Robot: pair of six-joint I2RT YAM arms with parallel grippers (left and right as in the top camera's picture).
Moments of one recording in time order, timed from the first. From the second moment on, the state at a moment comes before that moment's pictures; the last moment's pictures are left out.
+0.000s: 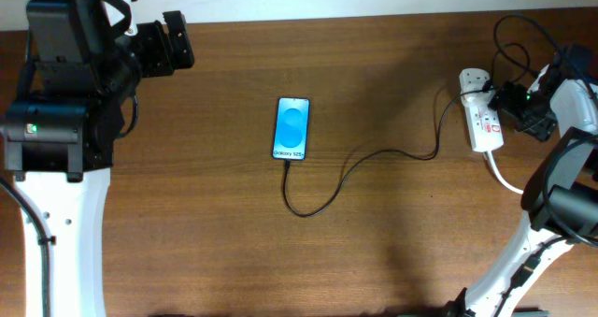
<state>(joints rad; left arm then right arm) -0.08 1.50 1.97 -0.96 -0.02 -0.14 -0.48 2.24 1.74 -0.79 -0.10 0.18</state>
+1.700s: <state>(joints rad) -0.08 1.50 1.96 -0.97 -0.03 -0.14 -0.03 0.47 0.83 -1.03 -0.30 0.11</state>
